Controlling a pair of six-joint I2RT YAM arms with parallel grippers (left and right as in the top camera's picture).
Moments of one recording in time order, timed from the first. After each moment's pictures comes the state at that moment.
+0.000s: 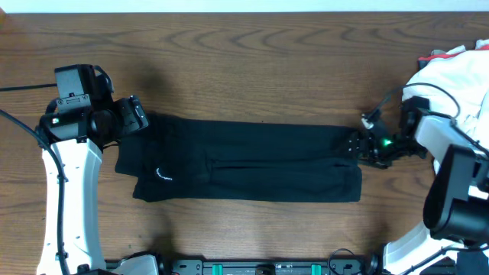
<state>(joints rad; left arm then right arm) 0.20 1.37 1.24 -0.97 0.09 -0.23 -0.27 1.83 1.00 -0.84 -0.60 -0.17</state>
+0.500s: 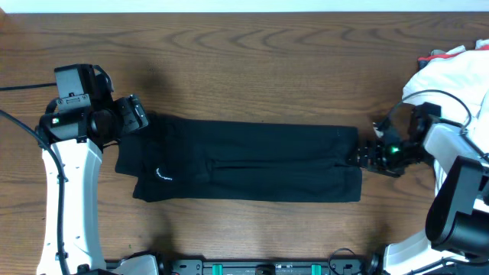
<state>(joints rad) 0.20 1.37 1.24 -0.96 0.09 -0.23 -0.29 1.77 0.94 -0.85 -0.50 -0.16</state>
